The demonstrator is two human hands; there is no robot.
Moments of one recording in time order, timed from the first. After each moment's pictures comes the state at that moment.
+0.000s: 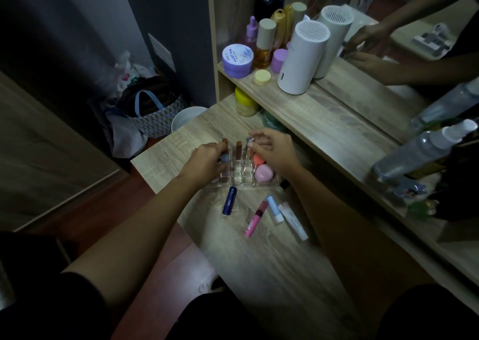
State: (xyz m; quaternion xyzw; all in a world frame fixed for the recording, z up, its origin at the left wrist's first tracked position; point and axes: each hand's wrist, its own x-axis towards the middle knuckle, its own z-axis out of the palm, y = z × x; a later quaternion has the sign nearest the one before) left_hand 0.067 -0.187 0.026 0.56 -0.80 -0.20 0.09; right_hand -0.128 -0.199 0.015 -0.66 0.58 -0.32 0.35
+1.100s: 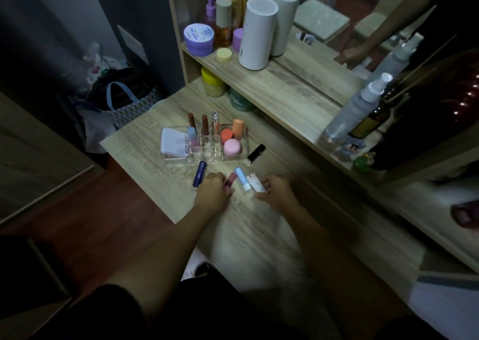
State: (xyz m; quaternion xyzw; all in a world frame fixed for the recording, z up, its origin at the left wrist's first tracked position) left_hand -0.017 -0.071 -0.036 0.64 -0.70 -0.31 0.10; right_hand -0.196 -0.051 -0.036 -0.59 0.72 -0.13 0.35
